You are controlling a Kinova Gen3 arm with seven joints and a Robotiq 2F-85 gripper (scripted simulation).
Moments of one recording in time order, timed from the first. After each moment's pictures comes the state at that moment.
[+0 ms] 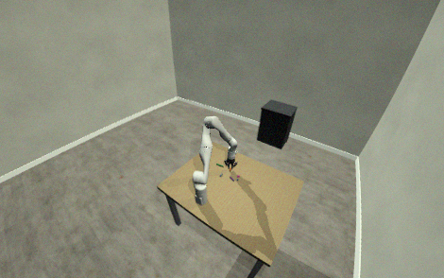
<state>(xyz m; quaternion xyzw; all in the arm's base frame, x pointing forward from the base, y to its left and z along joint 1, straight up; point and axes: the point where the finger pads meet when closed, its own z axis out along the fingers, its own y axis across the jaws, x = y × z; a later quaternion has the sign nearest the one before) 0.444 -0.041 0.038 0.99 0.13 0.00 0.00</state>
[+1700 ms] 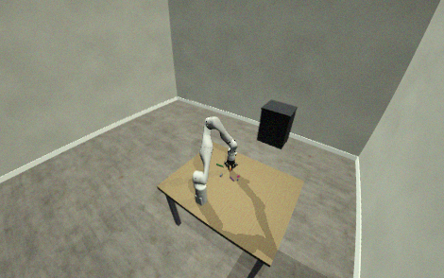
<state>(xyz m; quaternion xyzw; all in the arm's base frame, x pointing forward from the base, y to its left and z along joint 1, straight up) 0.444 -0.041 0.021 0.99 0.13 0.00 0.00</state>
